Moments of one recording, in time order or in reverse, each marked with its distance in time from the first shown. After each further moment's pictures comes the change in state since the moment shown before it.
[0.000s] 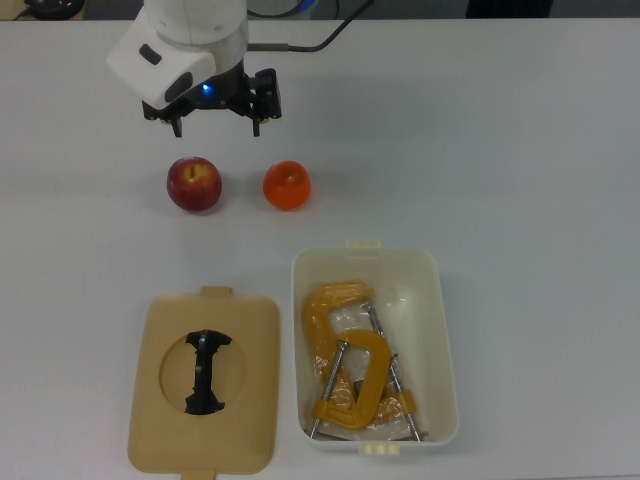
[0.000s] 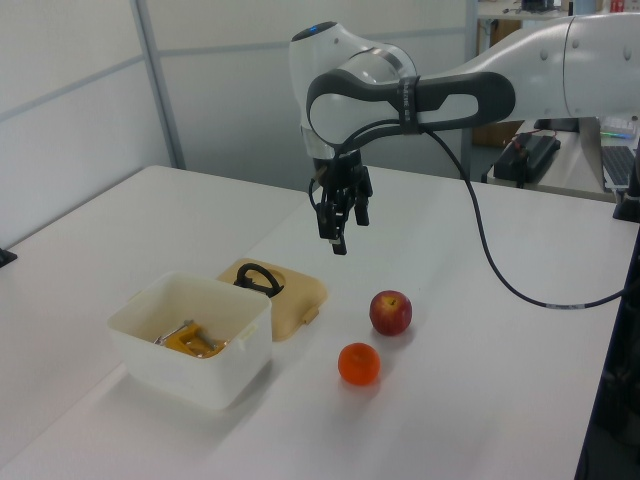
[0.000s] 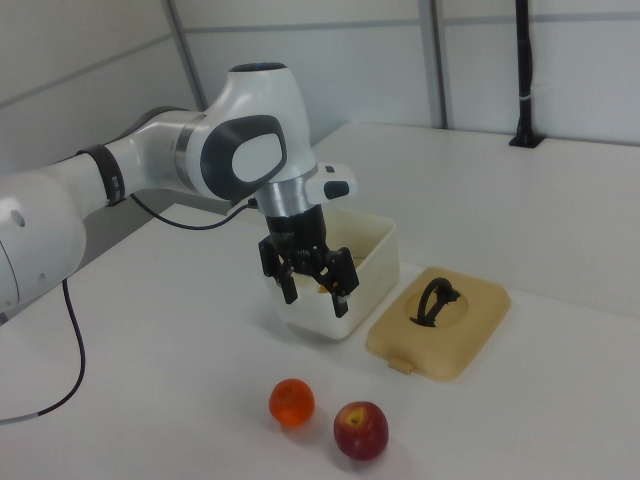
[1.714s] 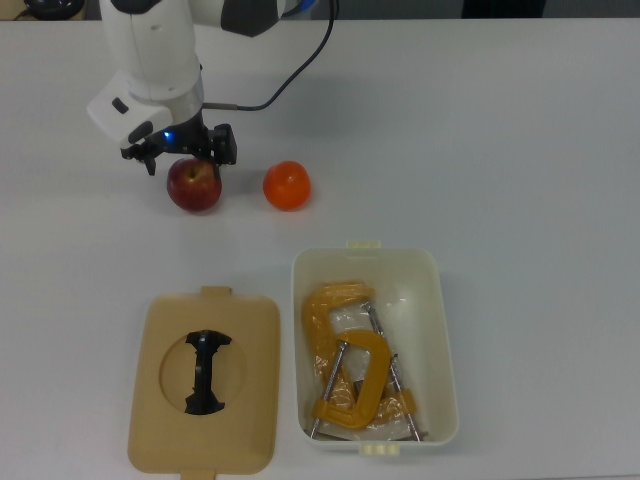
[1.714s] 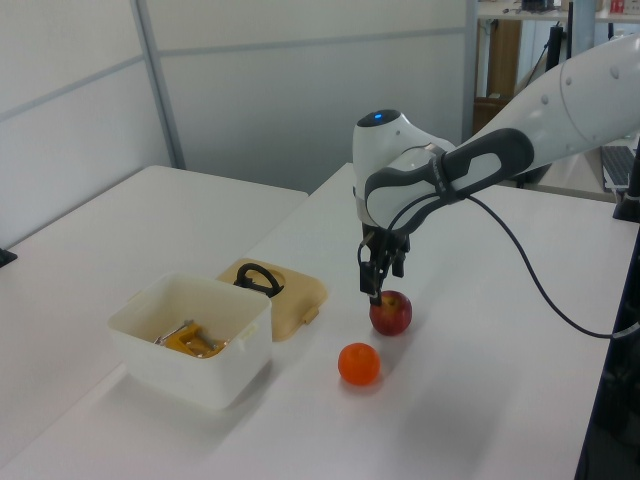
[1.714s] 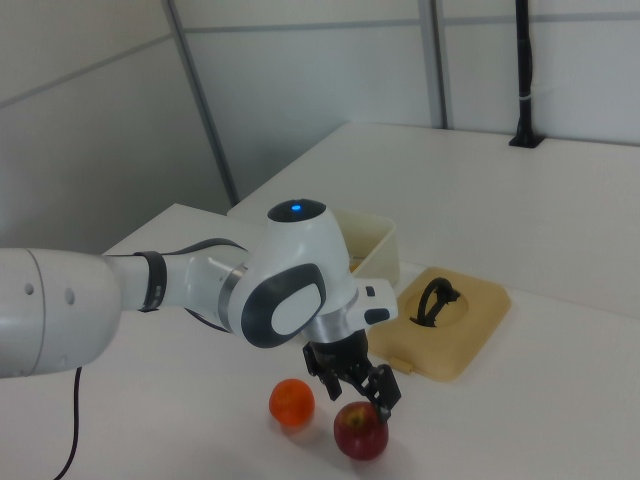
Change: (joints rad) arm -0.091 -0.063 -0.027 -0.495 -0.002 0.522 -0.018
